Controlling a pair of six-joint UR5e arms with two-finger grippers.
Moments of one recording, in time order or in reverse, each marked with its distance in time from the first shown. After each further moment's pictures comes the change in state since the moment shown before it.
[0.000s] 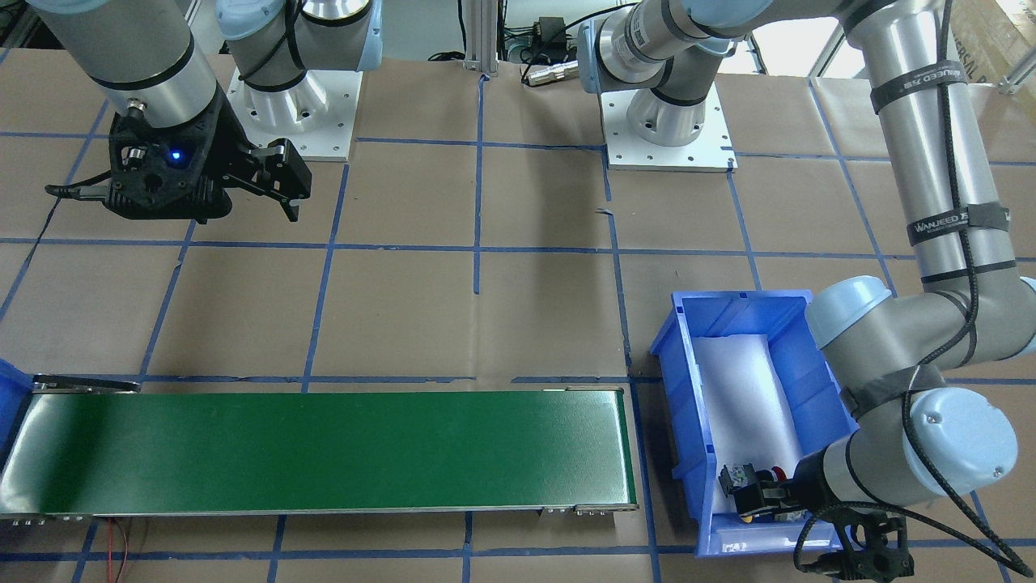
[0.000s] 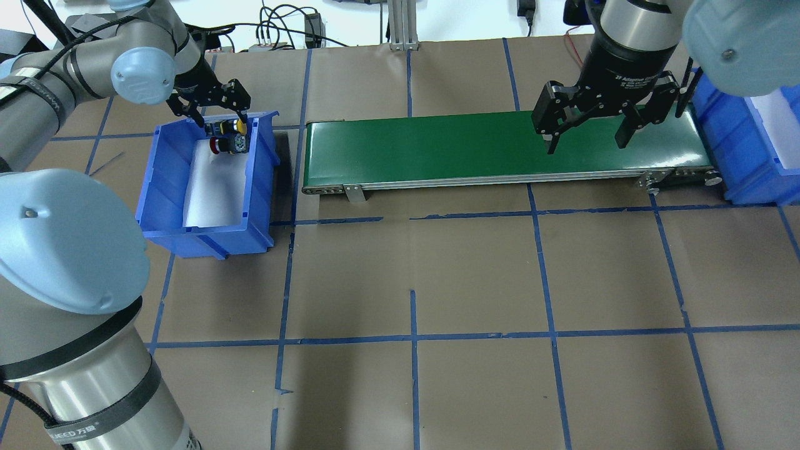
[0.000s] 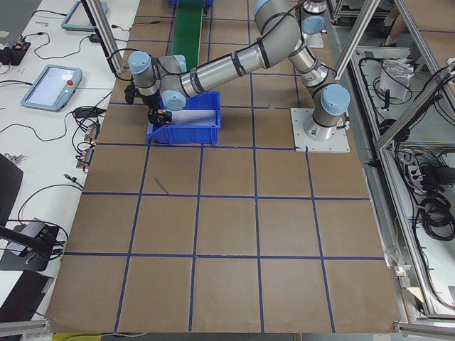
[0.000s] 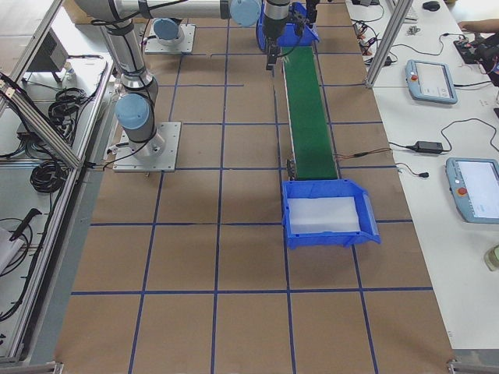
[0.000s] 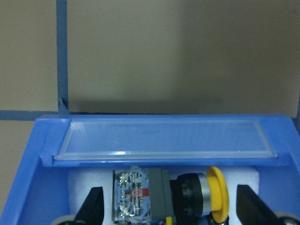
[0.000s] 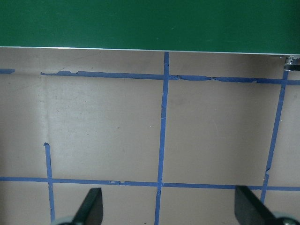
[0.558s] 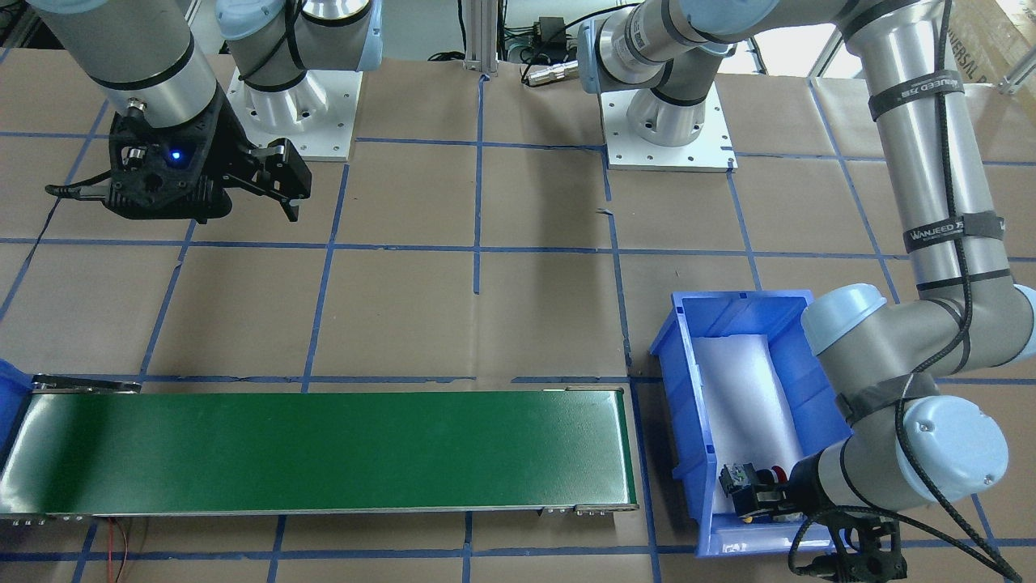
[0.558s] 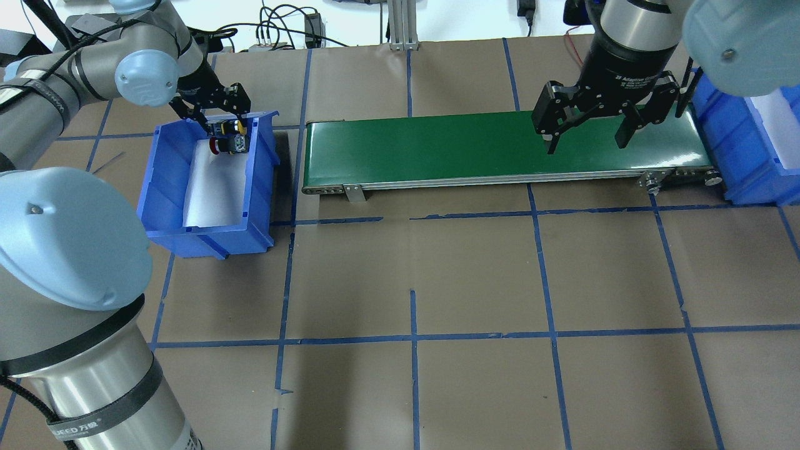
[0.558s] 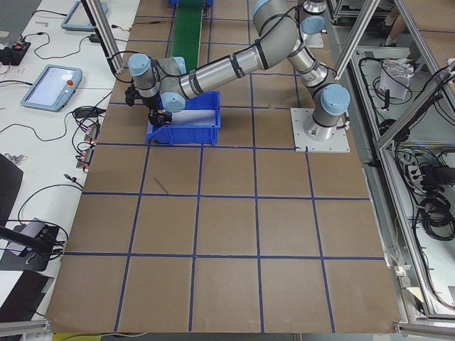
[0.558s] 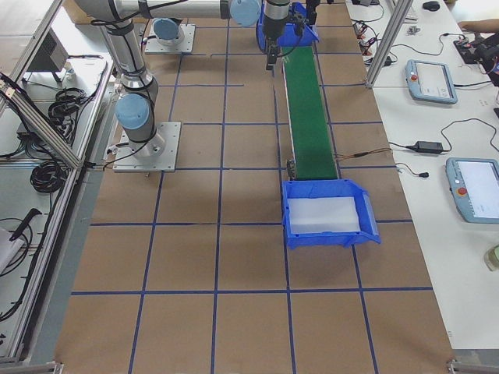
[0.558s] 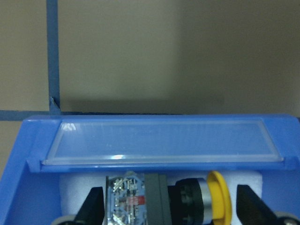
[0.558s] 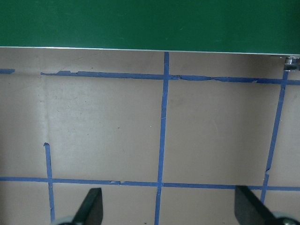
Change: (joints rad) left arm -0.001 -0.006 0.005 0.002 0.006 0.000; right arm 0.000 0.000 0.000 0.000 0.000 0.000
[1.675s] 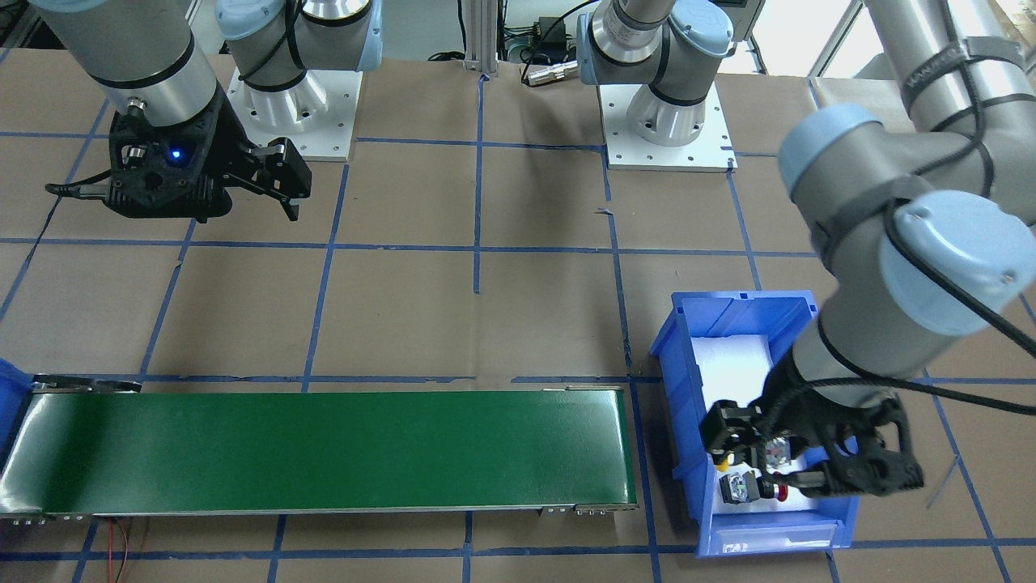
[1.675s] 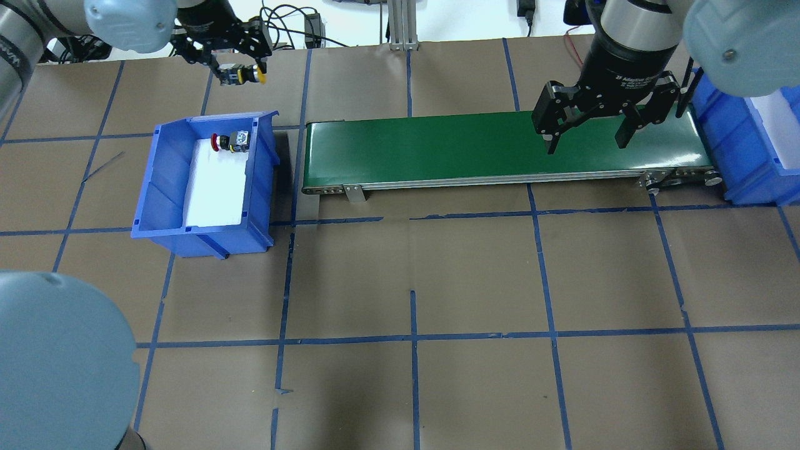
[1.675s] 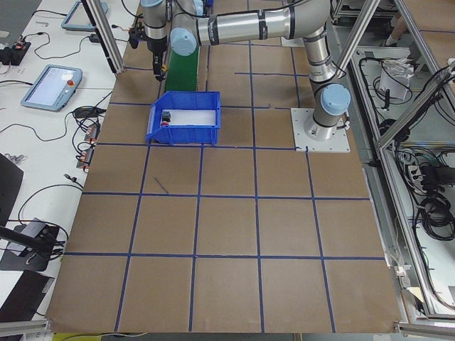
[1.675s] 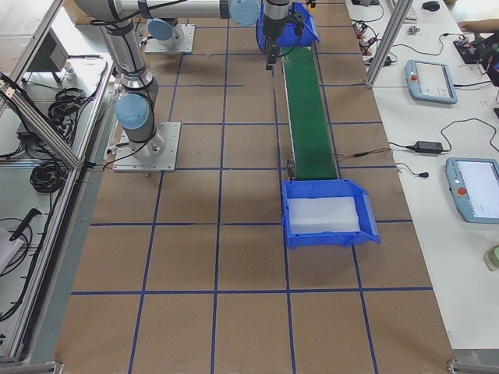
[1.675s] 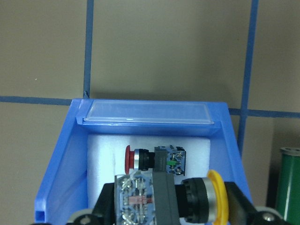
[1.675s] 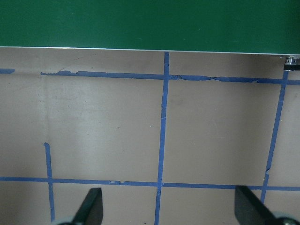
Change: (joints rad) left arm -0.195 0.247 0.027 -0.128 0.022 -0.203; right arm 0.000 -0.001 0.000 0.000 0.000 0.000
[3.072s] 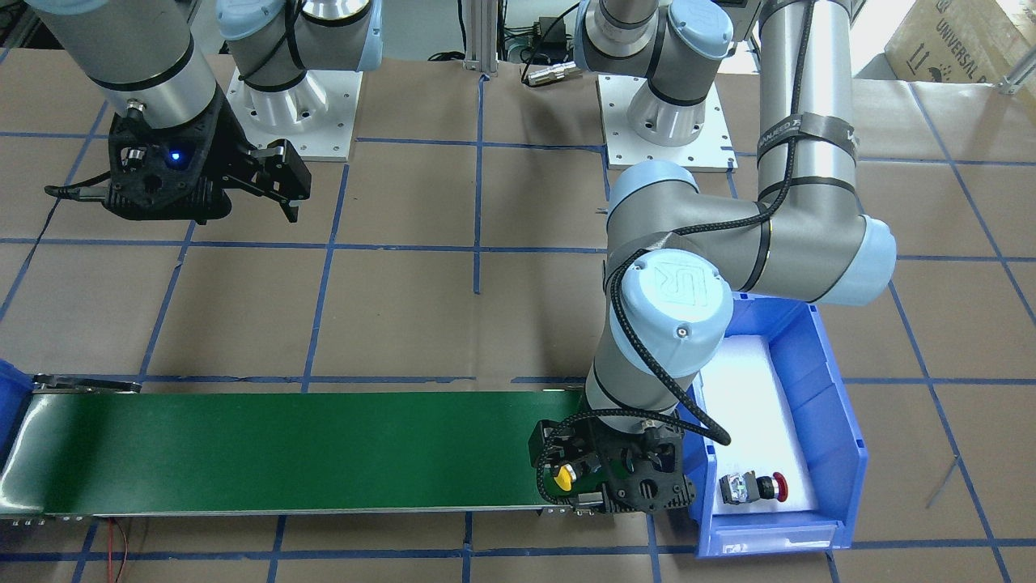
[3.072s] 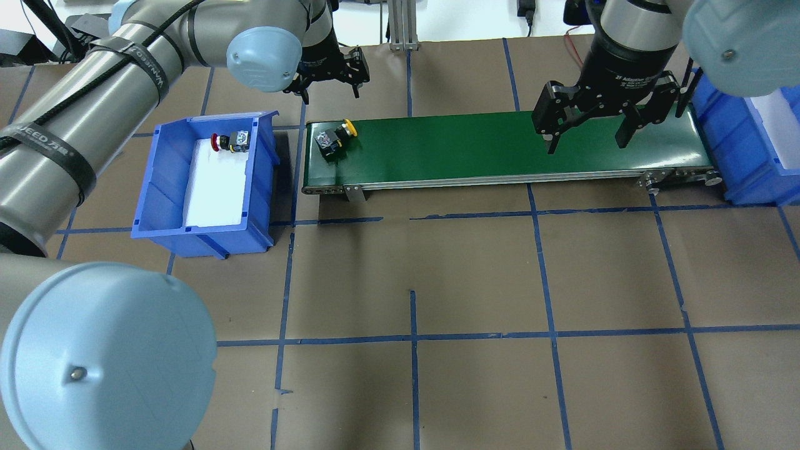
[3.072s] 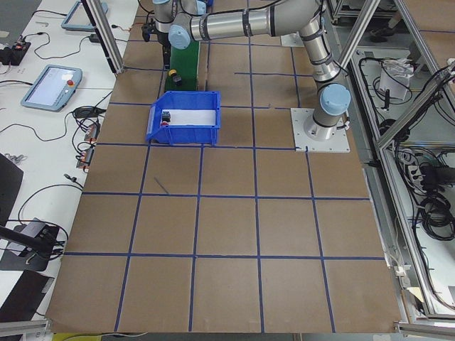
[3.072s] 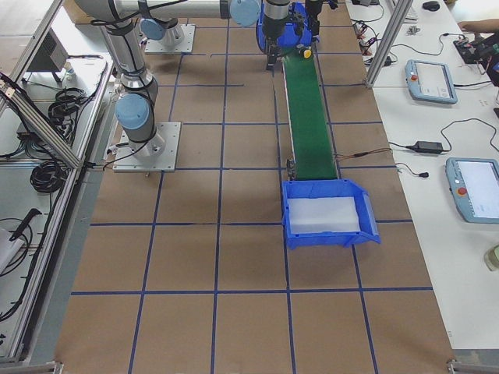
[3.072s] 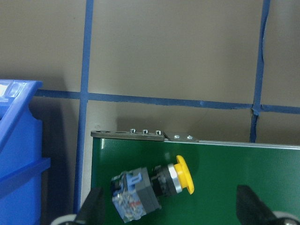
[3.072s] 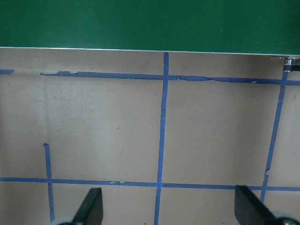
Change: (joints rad) left arm -0.140 -0.118 -0.005 0.097 0.002 -0.183; right arm 0.000 0.000 0.000 -0.002 -0.002 0.000
